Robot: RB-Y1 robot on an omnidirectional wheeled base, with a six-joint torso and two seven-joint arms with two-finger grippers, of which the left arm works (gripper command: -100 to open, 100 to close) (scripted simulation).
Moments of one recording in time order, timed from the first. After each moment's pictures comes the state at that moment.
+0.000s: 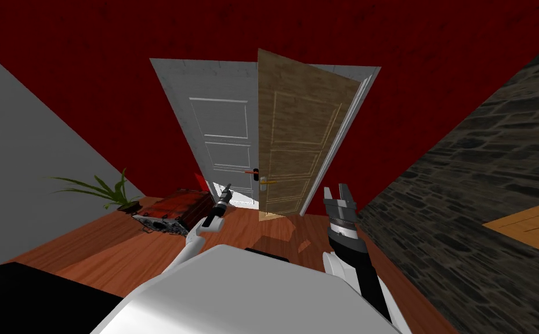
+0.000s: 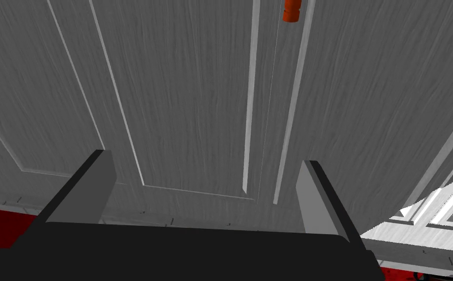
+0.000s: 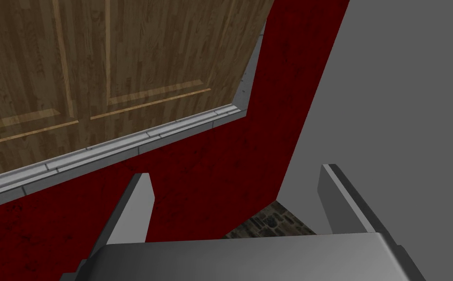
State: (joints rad) arm 0.11 0.28 0.16 -1.36 0.13 -0.41 0.12
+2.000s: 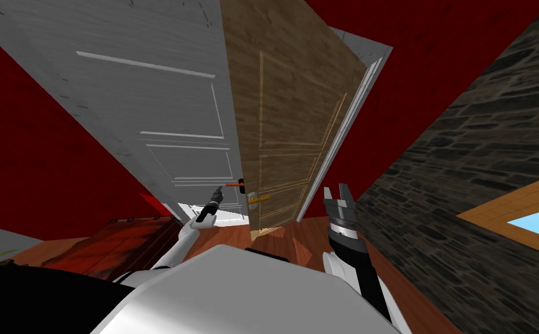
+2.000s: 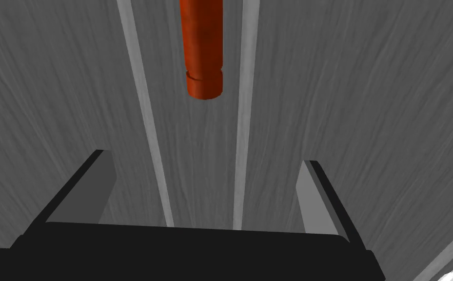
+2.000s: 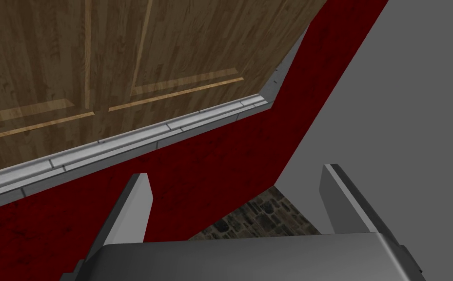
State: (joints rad) arm -0.02 0.39 0.26 -1.03 0.17 -0.37 0.17
